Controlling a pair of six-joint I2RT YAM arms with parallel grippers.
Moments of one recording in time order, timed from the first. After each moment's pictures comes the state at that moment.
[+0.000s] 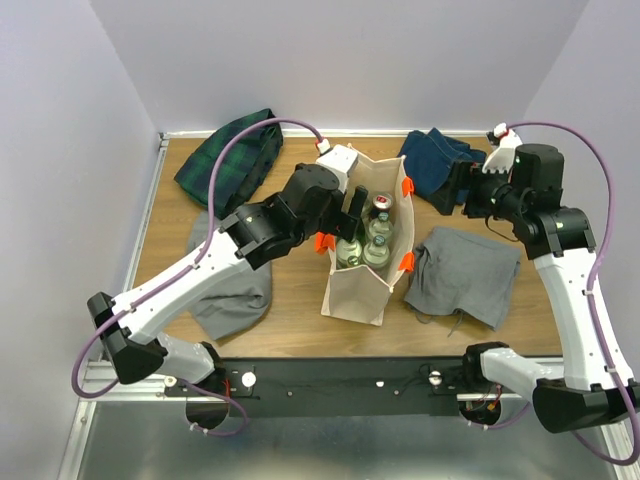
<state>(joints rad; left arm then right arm) -0.95 1.37 1.50 -0.63 -0.34 -0.26 0.13 1.09 1.37 -0.80 -0.28 0.20</state>
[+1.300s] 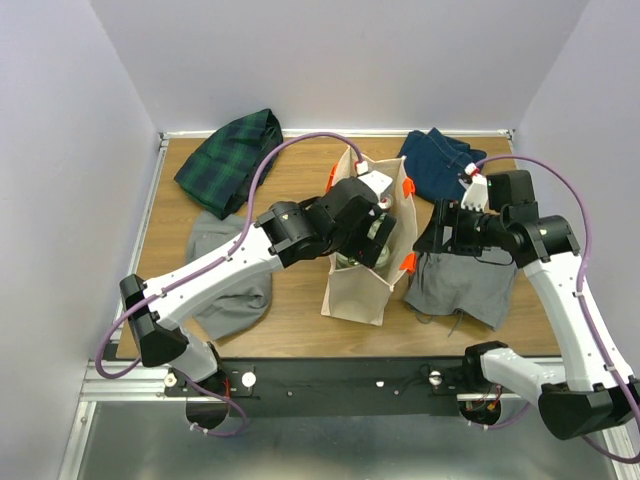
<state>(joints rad) -1.05 1.53 1.67 -0.88 -0.21 -0.35 0.20 1.06 1.24 -1.06 -0.41 0.29</state>
